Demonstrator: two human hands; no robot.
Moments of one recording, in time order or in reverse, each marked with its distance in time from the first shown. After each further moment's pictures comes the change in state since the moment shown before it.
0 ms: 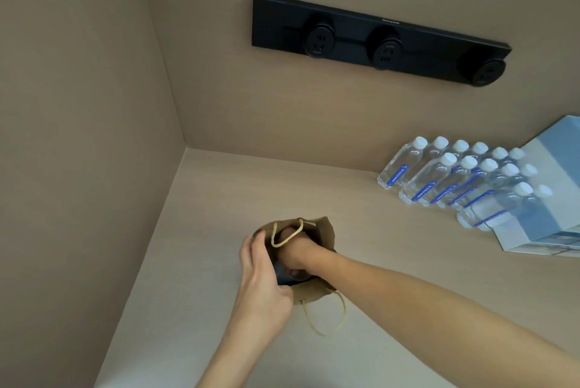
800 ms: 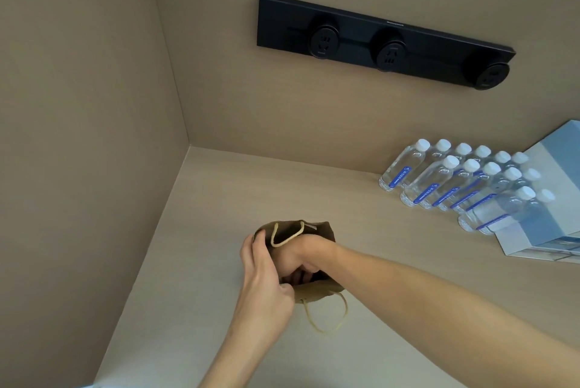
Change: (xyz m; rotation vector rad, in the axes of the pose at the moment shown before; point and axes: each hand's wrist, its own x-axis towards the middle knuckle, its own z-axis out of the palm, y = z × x) left_hand -0.004 -0.004 0.006 0.019 0.039 -0.011; right_hand -0.015 -0.017 -0.006 -0.032 -0.455 0.108
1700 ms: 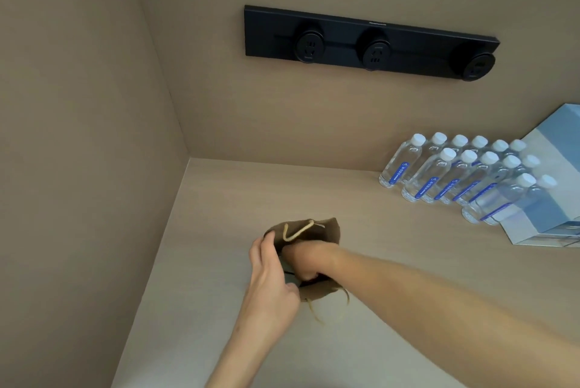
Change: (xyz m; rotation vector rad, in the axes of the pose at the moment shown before) left_hand 0.006 -0.001 -0.001 0.112 -0.074 0.024; right_hand -0.007 0.018 -0.005 -0.593 0.279 -0.113
